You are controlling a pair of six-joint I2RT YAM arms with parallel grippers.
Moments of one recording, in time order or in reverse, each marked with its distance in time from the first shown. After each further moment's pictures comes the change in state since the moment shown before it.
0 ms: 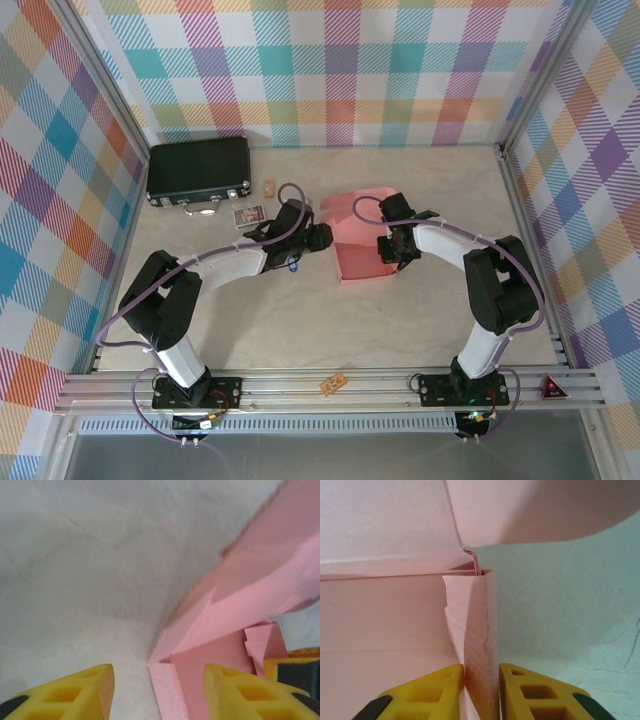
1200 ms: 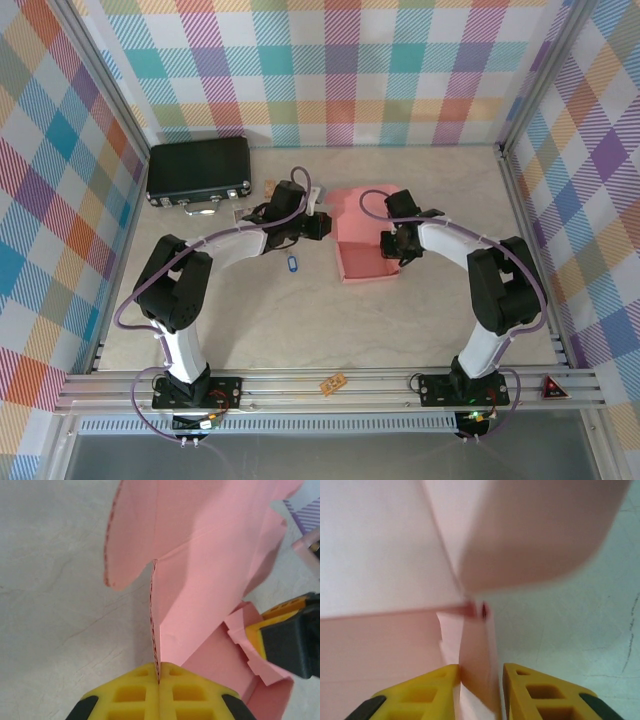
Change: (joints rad) left arm 0.071 0.130 0.092 0.064 0.319 0.327; right arm -0.040 -0.011 0.000 0.037 -0.052 0.071
